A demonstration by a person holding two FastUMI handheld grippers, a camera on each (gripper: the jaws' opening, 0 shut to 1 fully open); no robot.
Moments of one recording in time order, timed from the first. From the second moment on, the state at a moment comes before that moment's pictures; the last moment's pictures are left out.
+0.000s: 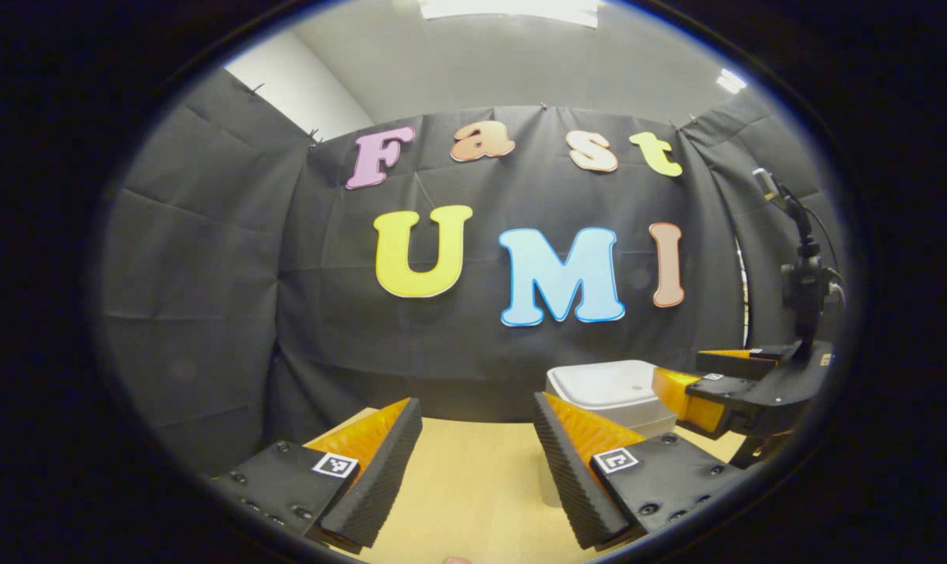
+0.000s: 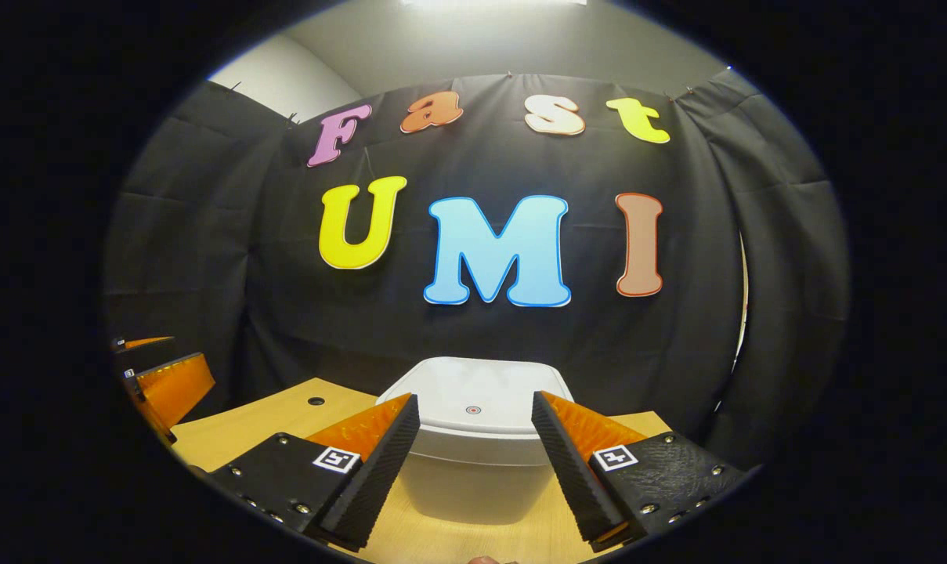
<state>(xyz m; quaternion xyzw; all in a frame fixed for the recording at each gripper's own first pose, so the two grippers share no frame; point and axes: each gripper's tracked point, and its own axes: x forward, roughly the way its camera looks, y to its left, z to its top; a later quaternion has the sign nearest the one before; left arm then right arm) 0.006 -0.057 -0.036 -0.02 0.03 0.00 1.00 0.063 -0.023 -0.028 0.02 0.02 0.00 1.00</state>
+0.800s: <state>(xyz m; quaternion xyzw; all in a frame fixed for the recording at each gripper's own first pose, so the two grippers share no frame) 0.015 -0.046 -0.041 -0.02 0.03 -0.03 1.00 0.016 0.012 -0.009 0.01 0.00 0.00 1.00</state>
